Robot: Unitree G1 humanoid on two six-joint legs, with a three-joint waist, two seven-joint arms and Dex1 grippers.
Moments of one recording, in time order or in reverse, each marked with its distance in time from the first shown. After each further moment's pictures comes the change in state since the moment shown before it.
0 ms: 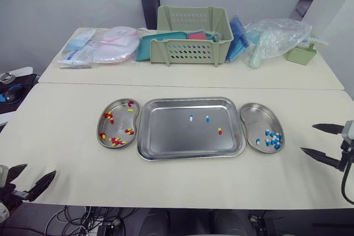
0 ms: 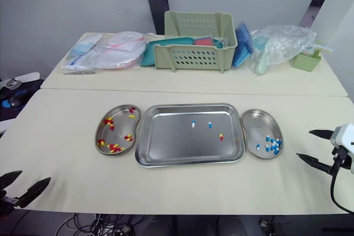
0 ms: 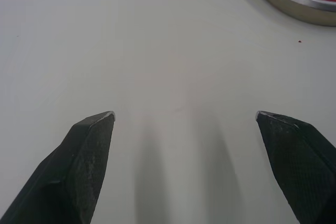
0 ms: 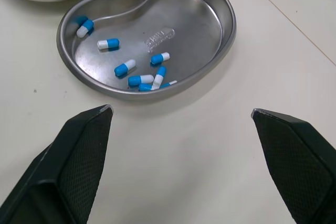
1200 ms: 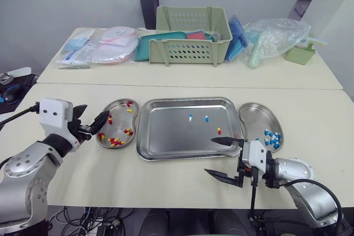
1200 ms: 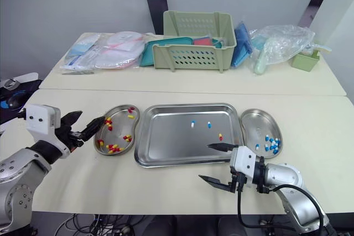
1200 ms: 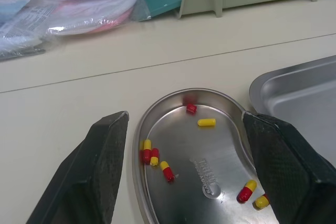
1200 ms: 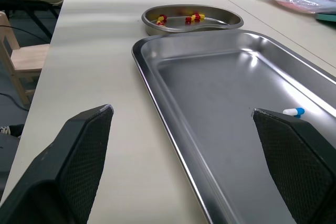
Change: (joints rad) left arm -0.494 -0.084 -0.294 -0.359 -0.034 0.395 0.381; right arm -0.129 0.442 0.632 -0.478 -0.068 0.024 -0.251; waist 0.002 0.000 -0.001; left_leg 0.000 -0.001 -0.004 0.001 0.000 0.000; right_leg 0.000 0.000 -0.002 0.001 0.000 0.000
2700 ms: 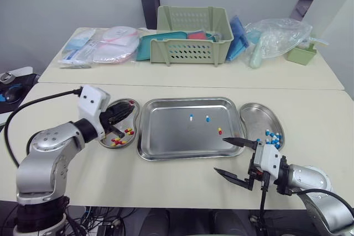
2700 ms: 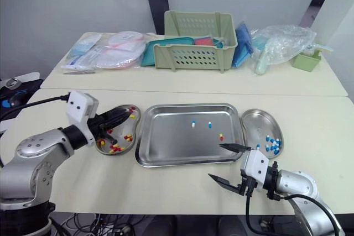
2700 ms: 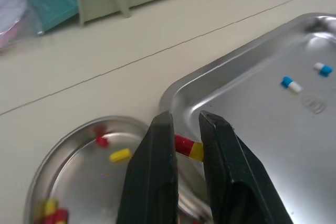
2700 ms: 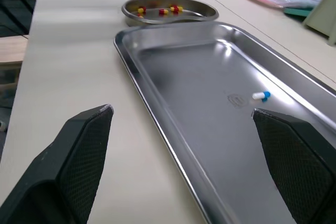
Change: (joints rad) left arm -0.154 0.003 -0.140 0.012 0.123 0.110 -0.173; right arm 0.072 -0.036 -0.068 -0.069 0.003 -0.008 -0.029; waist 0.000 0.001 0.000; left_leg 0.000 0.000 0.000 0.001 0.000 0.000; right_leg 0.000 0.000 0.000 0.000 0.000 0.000
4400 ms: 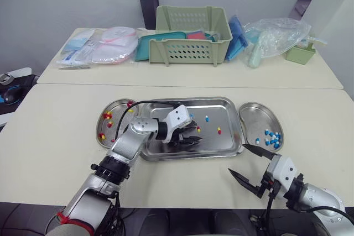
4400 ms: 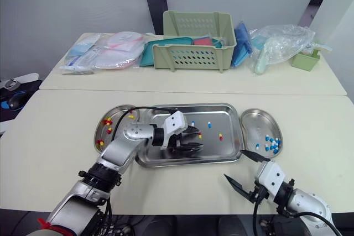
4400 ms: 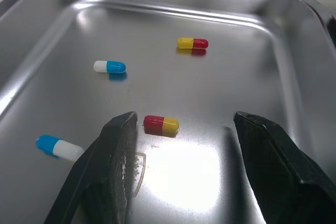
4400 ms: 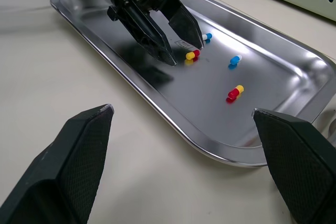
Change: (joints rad) left arm -0.438 -0.219 -0.736 0.650 0.240 -0.501 -0.321; right arm 0.273 0.044 -0.127 0.001 -0.055 -0.117 -0.172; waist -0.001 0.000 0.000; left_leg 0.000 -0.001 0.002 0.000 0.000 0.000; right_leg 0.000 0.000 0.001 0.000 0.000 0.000
